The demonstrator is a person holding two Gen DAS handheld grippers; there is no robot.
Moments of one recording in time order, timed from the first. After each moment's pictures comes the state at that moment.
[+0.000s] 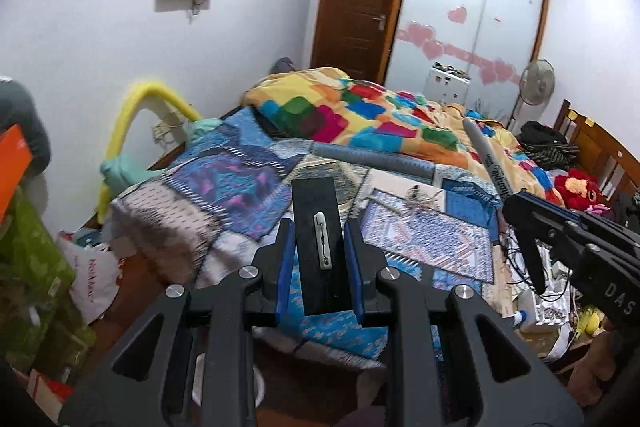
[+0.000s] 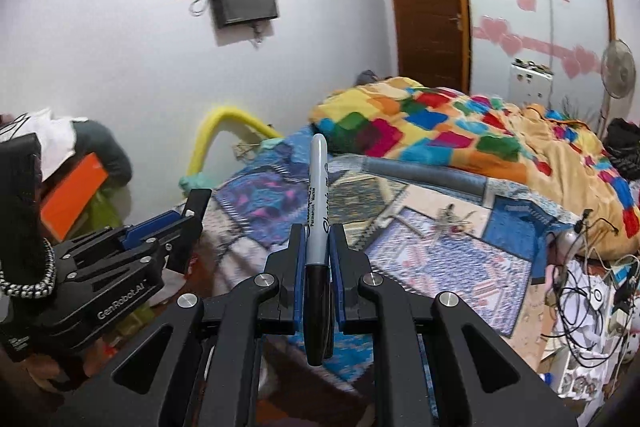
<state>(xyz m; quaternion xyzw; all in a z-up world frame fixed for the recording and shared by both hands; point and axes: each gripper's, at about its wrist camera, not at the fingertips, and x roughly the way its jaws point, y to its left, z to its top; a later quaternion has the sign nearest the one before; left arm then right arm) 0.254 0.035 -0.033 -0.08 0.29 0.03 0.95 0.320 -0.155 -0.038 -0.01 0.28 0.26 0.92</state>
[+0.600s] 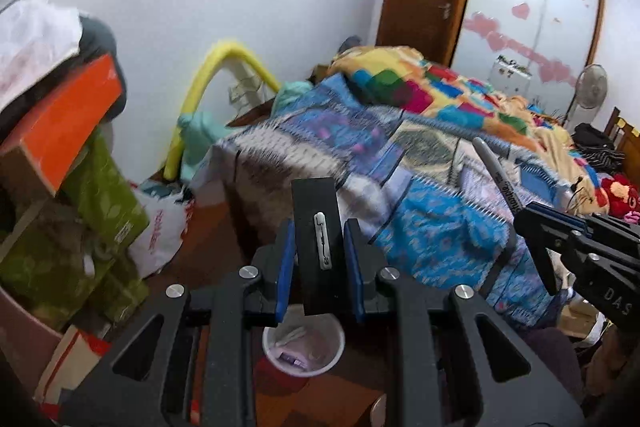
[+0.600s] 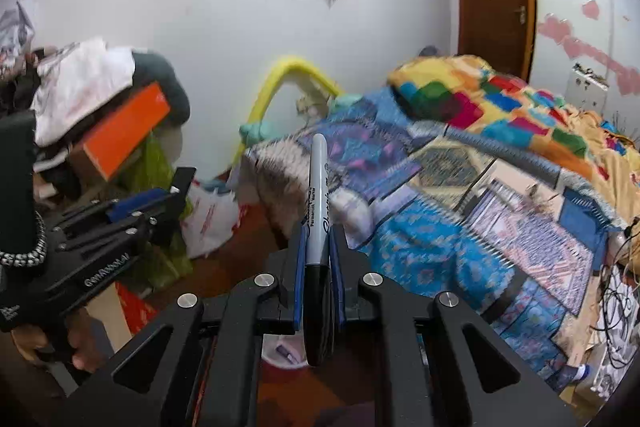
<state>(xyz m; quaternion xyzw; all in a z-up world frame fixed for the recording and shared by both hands) 0.168 0.157 -0.091 -0.10 0.34 0.13 0.93 0.272 -0.039 -0.094 -0.07 0.35 0.34 0.87</state>
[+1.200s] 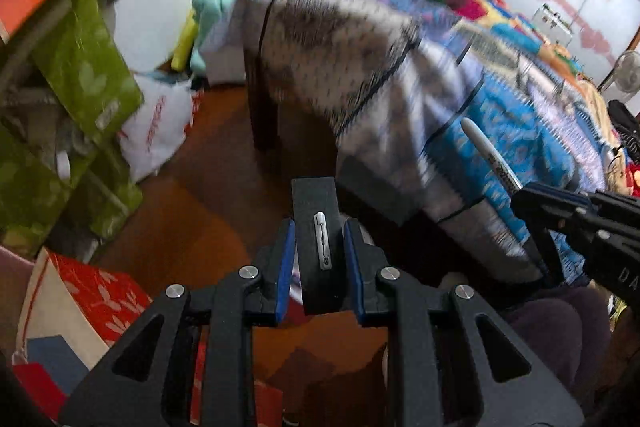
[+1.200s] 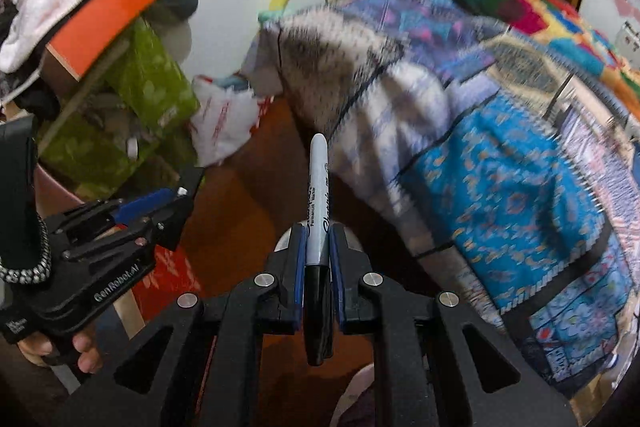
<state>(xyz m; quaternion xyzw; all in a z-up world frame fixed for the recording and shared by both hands) 0.175 0.206 -0.245 -0.17 0.49 0.14 0.85 0.297 0.035 -0.223 -0.12 0.50 0.36 0.78</state>
